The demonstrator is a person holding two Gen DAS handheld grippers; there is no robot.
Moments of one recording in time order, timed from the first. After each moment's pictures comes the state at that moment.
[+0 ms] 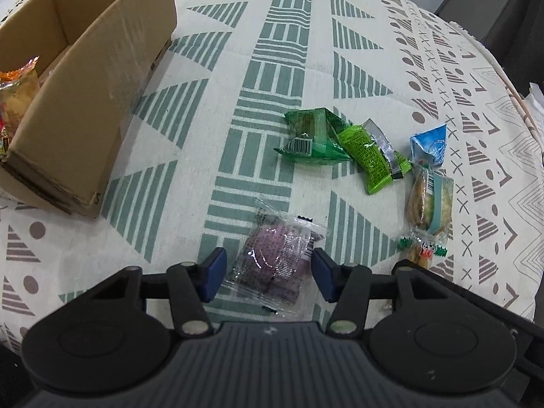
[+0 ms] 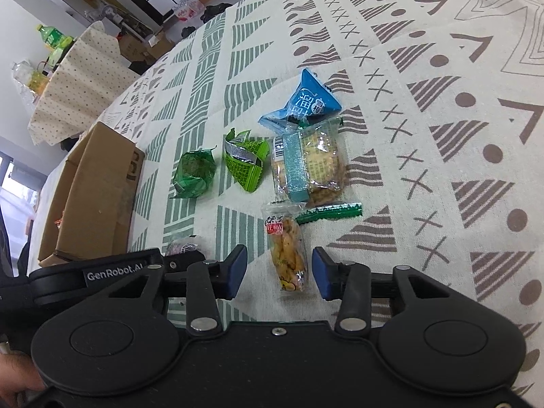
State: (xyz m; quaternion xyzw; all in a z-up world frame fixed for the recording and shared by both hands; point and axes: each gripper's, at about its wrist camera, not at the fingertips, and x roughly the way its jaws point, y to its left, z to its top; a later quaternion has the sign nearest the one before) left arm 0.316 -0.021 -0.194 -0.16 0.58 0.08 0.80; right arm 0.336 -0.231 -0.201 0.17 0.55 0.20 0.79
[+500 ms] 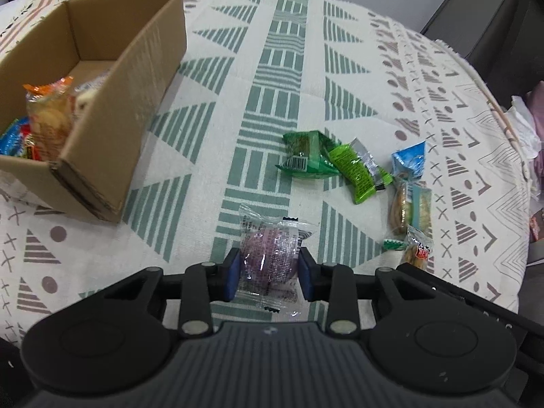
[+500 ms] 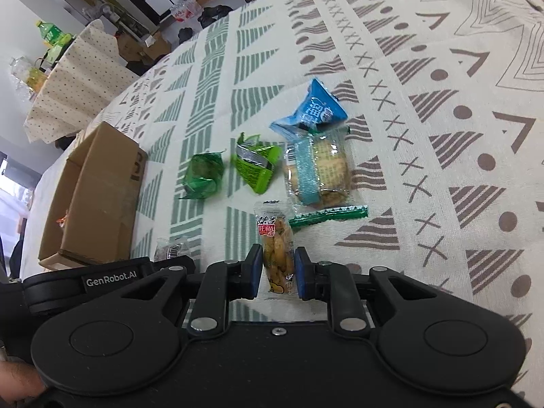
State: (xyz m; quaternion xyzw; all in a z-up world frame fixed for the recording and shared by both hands) left arm 0.296 -0.012 -0.161 -0.17 0.55 0.07 0.81; right arm 0.325 -0.225 -0.178 0.17 0.54 0.19 0.80
